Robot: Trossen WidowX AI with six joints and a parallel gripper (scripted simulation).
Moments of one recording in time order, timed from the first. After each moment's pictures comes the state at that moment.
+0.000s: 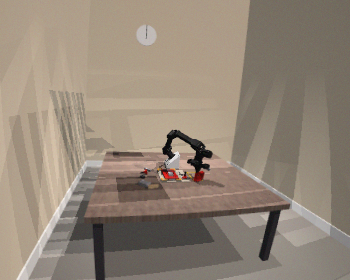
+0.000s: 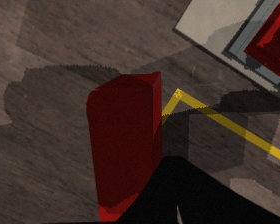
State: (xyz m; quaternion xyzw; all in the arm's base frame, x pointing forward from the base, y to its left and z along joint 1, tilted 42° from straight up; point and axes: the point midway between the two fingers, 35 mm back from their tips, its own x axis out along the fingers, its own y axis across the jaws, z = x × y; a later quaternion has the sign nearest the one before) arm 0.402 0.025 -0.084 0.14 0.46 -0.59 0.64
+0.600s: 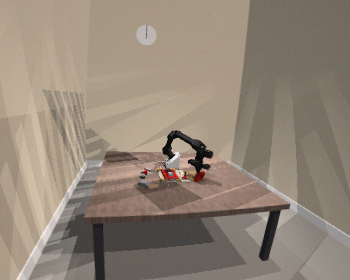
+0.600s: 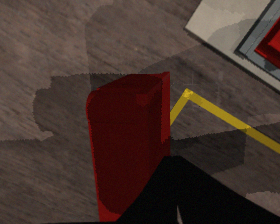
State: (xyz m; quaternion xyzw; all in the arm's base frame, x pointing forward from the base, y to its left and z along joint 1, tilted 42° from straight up) arm 0.407 0.026 -0.087 0.14 0.46 -0.59 0.64
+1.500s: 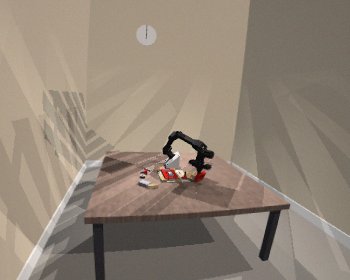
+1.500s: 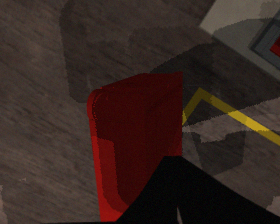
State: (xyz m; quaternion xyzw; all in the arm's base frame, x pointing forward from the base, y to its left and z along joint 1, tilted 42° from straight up) arm 0.415 0.029 -0.090 0.14 0.46 -0.59 0.64
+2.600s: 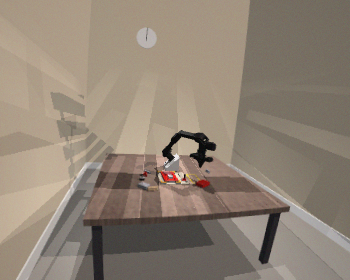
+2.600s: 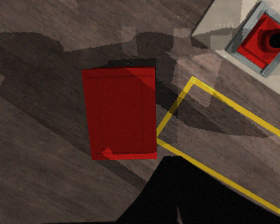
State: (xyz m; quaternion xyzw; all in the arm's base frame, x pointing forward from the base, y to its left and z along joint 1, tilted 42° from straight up) arm 0.432 0.081 -0.036 0.13 0.46 -0.59 0.65
